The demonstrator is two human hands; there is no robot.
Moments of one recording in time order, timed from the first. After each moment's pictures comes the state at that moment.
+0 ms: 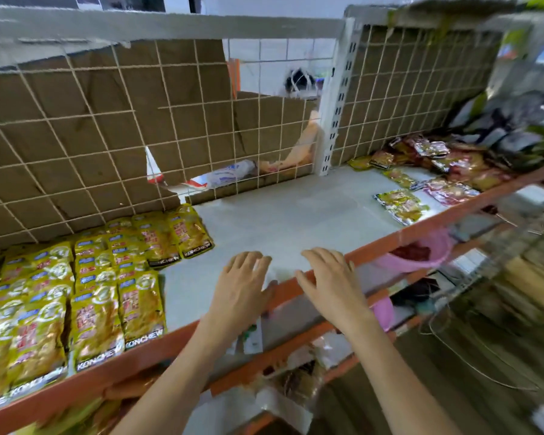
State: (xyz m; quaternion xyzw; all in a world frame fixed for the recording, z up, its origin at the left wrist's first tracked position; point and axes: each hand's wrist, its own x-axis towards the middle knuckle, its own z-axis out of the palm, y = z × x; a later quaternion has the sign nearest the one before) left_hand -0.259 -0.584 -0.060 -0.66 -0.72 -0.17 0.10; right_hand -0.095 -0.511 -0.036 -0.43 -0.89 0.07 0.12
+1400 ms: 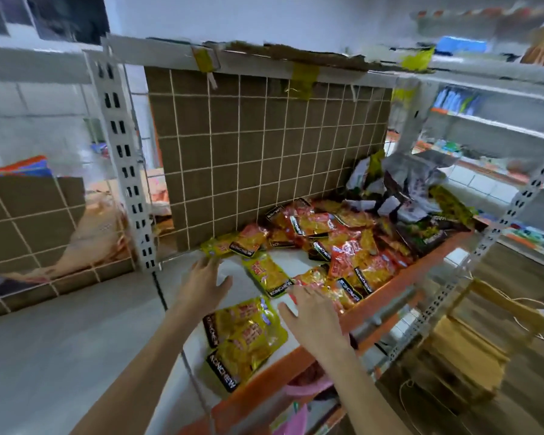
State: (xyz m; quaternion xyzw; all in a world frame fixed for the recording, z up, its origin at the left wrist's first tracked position) left_hand -0.120 -0.128 -0.062 -0.56 -0.80 -0.20 -0.09; right_hand 0.100 -0.110 -0.044 -0.50 -0.85 0.12 0.12
